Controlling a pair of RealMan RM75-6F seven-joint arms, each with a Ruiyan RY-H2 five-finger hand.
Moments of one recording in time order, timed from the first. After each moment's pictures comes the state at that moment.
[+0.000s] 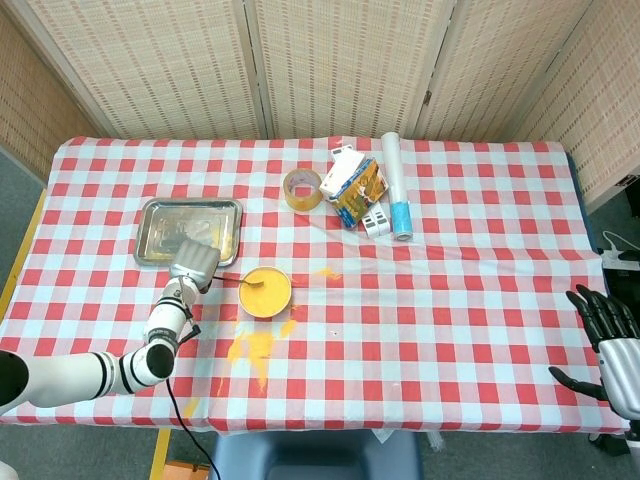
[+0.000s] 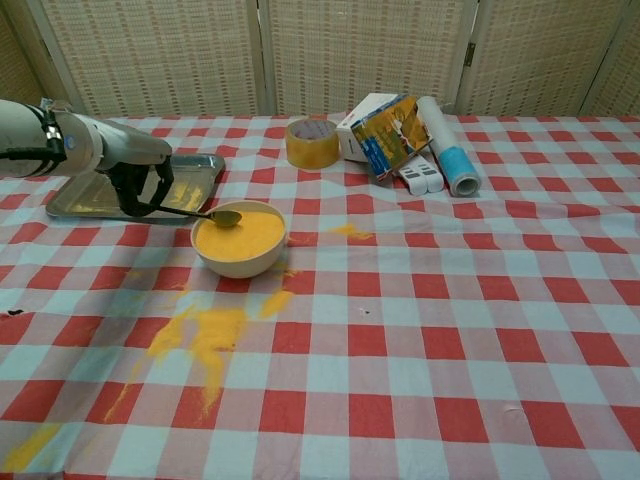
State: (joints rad) left arm -1.20 -1.42 -0.01 -1.45 0.17 0.85 0.91; right arm 0.01 -0.97 0.01 -1.68 -1.61 1.55 0.13
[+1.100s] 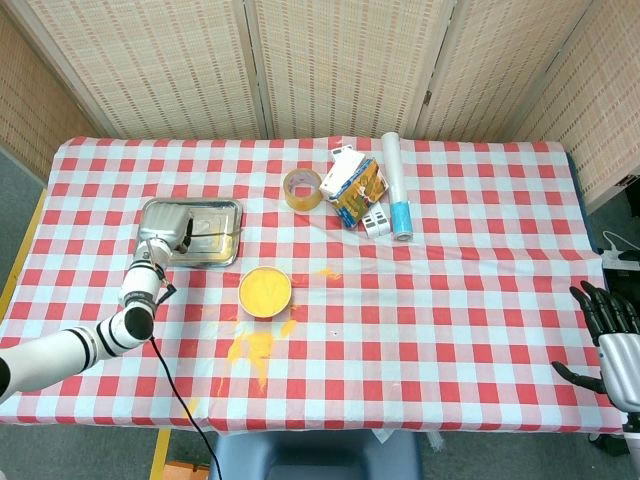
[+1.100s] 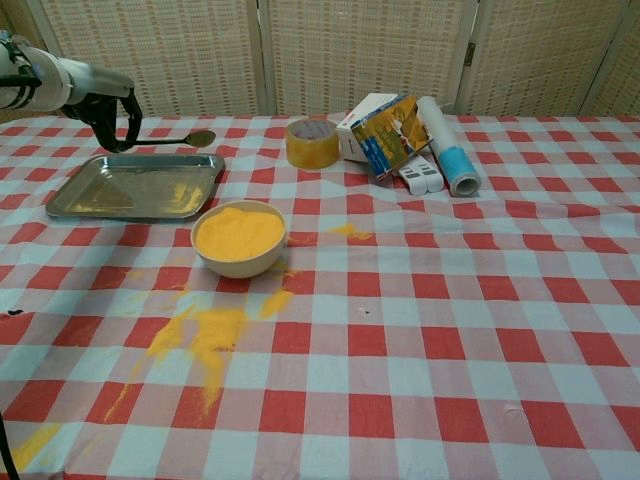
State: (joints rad) left arm -1.18 -1.39 -0.06 -1.18 0.18 0.71 0.72; right arm 0.02 -1.00 0.03 -1.68 -1.54 1.51 0.06
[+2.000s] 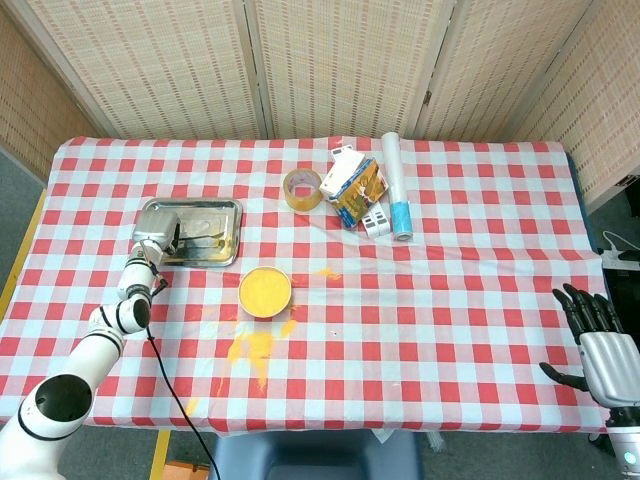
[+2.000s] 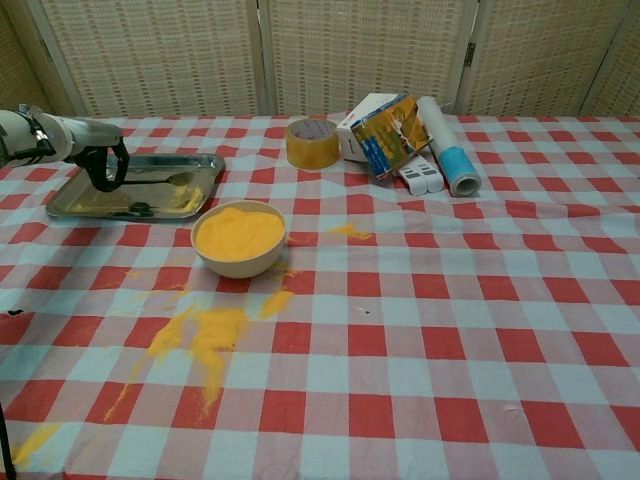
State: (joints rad) left arm -1.07 -1.78 -0.13 -0.37 0.61 0.31 0.40; right arm 0.04 -1.02 0.03 -1.70 -1.52 1.46 0.01
